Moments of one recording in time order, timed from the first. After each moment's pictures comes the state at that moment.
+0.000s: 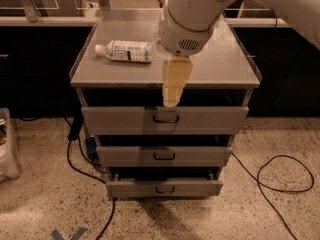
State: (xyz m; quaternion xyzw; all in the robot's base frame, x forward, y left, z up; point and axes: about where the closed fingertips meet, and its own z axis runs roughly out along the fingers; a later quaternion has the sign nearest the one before) arm 0.538 -0.014 0.965 -0.73 0.64 -0.07 0.24
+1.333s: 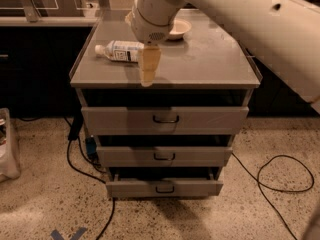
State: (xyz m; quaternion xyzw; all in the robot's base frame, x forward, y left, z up) arm 0.642 0.052 0.937 -0.78 0.55 -0.07 0.27
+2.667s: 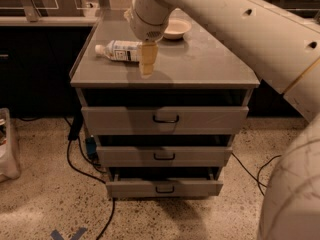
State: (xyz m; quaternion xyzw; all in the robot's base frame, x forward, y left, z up) arm 0.694 0.060 0.924 -0.79 0.54 -0.11 0.28
